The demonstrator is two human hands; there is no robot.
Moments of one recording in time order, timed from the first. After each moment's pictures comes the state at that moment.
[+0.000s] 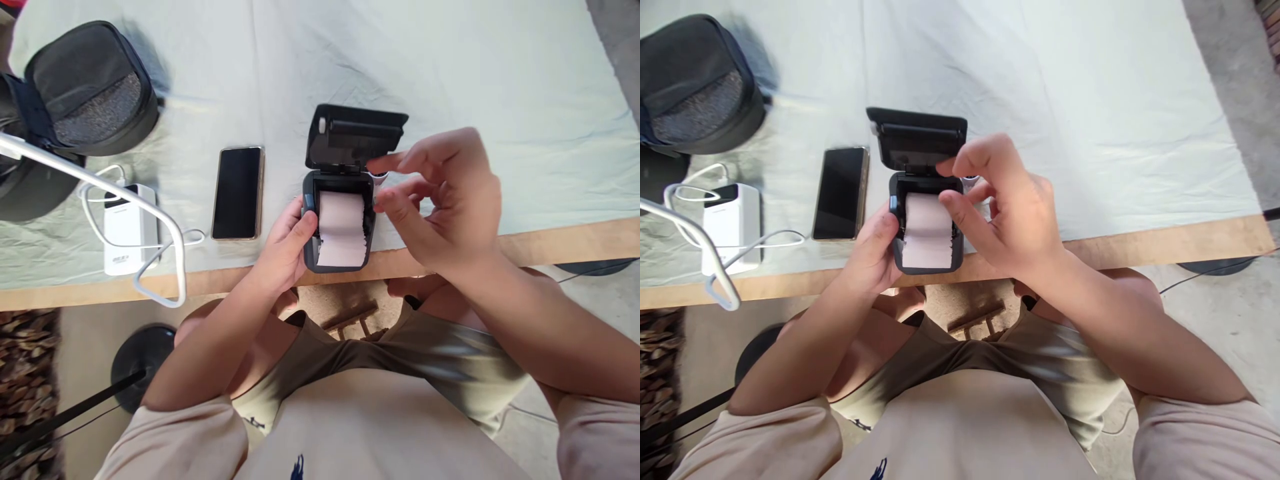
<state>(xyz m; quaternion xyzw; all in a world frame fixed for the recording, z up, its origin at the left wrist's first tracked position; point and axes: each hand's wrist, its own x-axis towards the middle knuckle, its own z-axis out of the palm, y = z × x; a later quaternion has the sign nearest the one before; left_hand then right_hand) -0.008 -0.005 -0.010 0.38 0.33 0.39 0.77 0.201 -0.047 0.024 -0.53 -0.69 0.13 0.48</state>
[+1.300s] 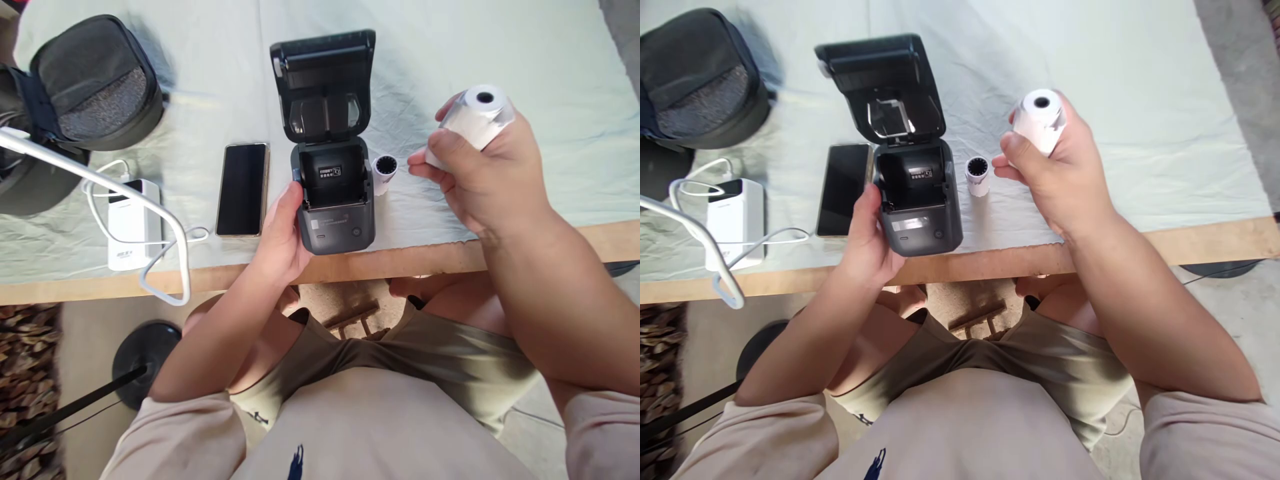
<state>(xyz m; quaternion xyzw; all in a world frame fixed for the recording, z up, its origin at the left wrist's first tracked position) 0.003 0.005 -0.007 0.28 0.34 0.47 0.76 0.258 -0.005 0.002 -0.55 -0.48 0.39 0.57</state>
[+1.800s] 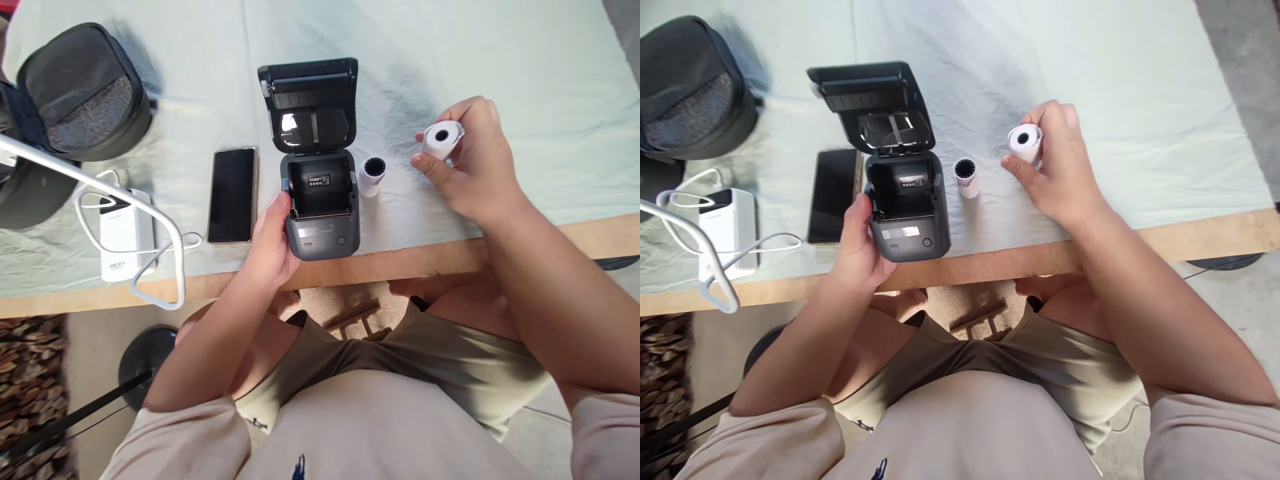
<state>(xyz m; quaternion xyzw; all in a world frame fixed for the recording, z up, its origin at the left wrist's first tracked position) 0.000 0.007 -0.009 0.29 0.37 0.45 0.76 0.298 -0.005 -0.025 -0.64 -0.64 0.16 0.41</state>
